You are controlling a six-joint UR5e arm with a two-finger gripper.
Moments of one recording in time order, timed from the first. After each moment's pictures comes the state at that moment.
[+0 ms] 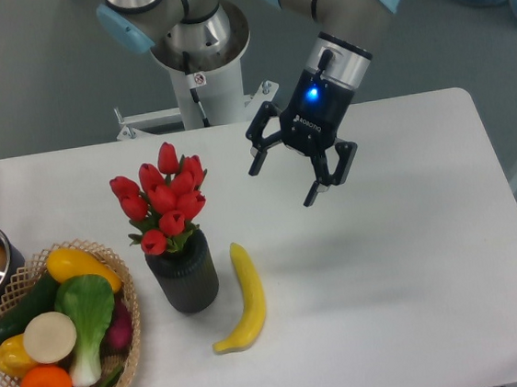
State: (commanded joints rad) arm 2.78 -1.66 -1.91 -1.01 0.67 1.46
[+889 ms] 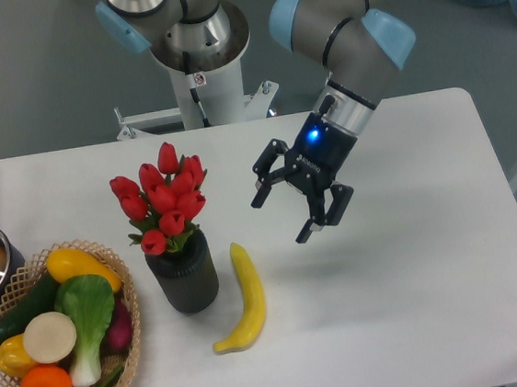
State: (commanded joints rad) arm 2.71 -1.81 -1.90 -0.98 0.61 1.78
